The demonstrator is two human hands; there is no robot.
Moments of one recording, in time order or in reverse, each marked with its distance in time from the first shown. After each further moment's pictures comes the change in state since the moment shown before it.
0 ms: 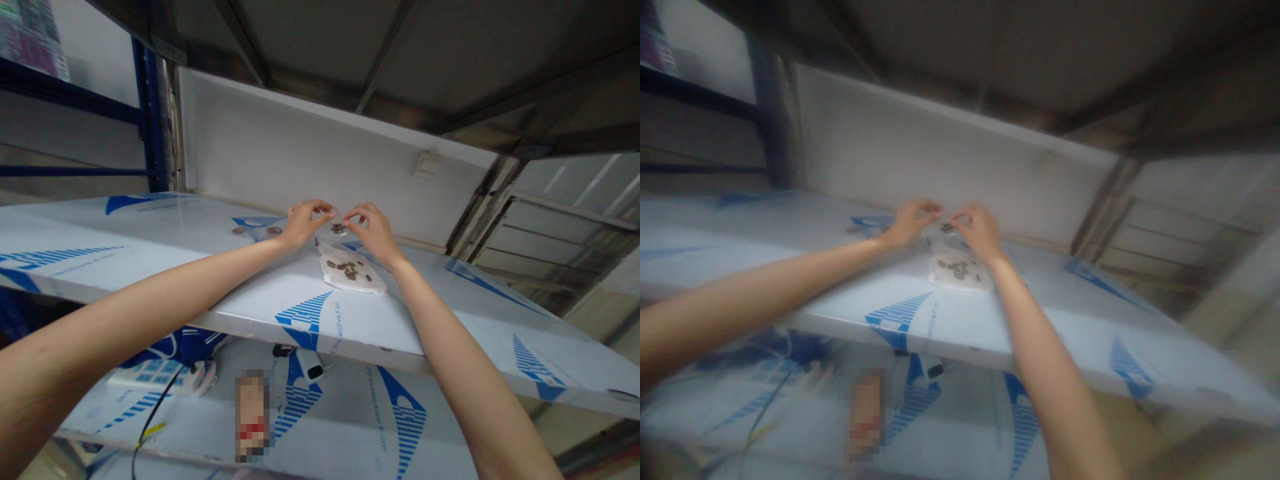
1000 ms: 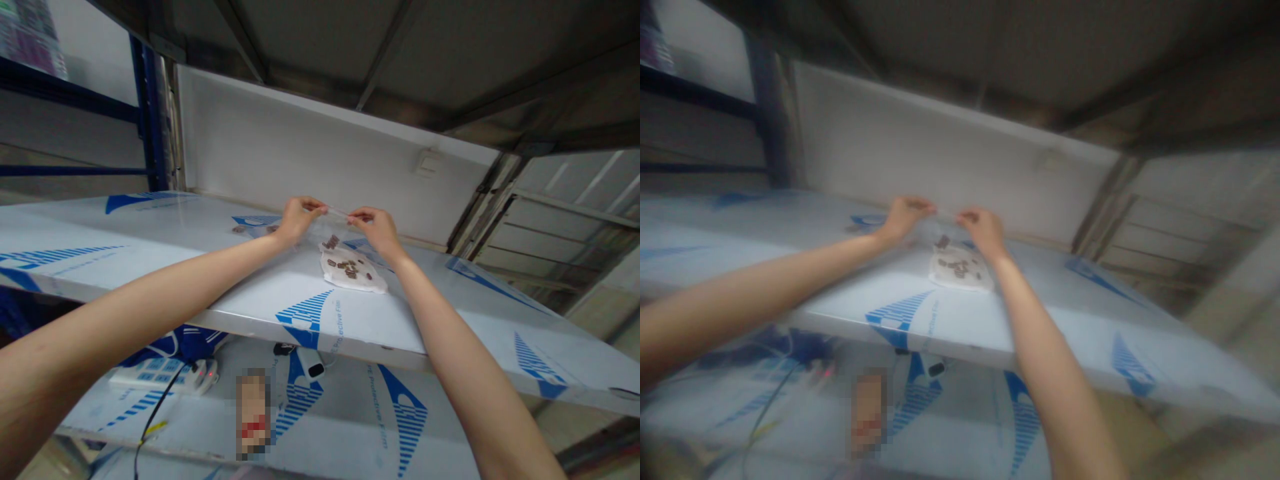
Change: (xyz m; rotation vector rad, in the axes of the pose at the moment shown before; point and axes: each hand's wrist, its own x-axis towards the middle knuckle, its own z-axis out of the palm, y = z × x) left_hand 0.007 -0.002 -0.003 -0.326 0.122 -0.156; right_hand 0.003 0.010 0.002 0.099 0.019 0.175
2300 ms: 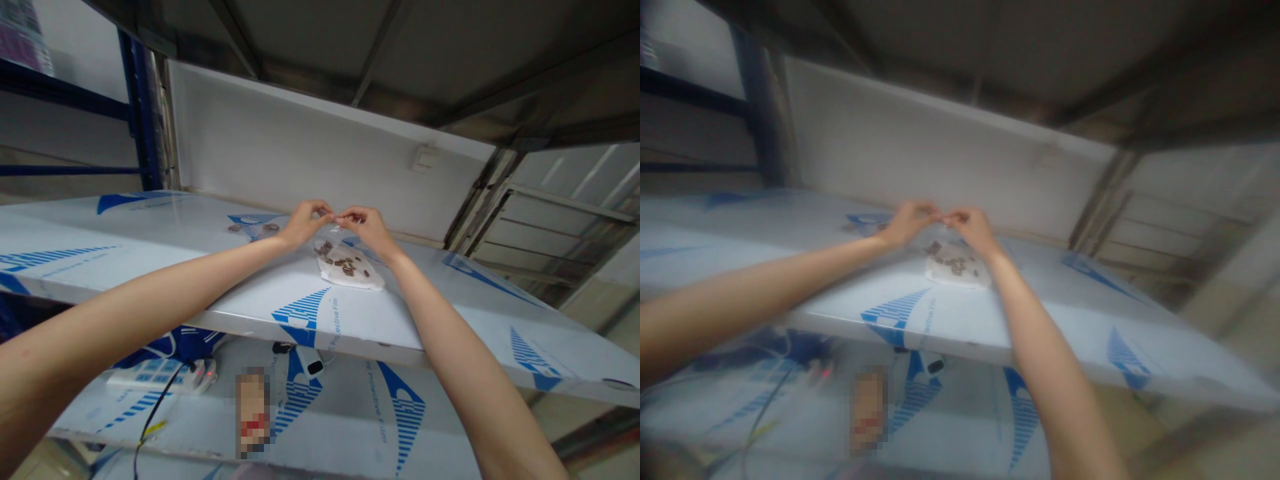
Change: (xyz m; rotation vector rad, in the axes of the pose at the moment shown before) left_hand -0.013 0.018 0.005 0.078 -0.216 0.164; right_hand -0.004 -0.009 0.001 0.355 -0.191 -0.014
